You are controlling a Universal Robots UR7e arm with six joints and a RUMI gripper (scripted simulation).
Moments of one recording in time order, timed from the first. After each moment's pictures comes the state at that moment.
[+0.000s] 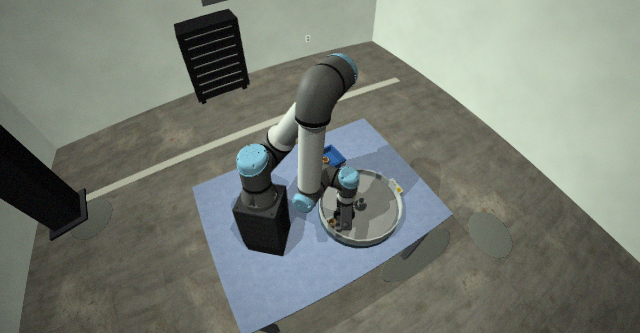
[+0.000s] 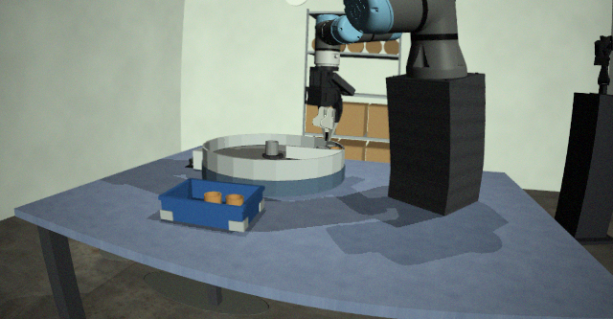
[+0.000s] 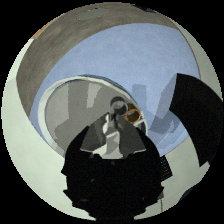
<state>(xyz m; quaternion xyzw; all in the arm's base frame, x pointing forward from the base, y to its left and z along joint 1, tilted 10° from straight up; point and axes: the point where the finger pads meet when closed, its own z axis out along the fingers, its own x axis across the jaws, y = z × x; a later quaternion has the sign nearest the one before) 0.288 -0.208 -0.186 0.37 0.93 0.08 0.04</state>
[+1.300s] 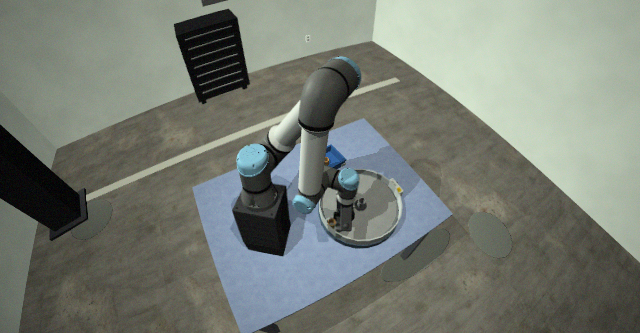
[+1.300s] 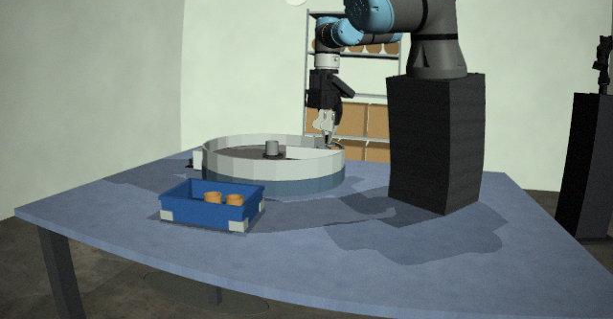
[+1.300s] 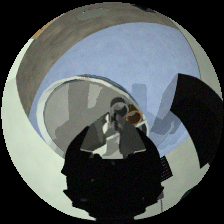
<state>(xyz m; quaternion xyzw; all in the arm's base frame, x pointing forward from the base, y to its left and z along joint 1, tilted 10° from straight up) 0.289 -0.207 -0.194 0.37 0.93 0.08 0.04</state>
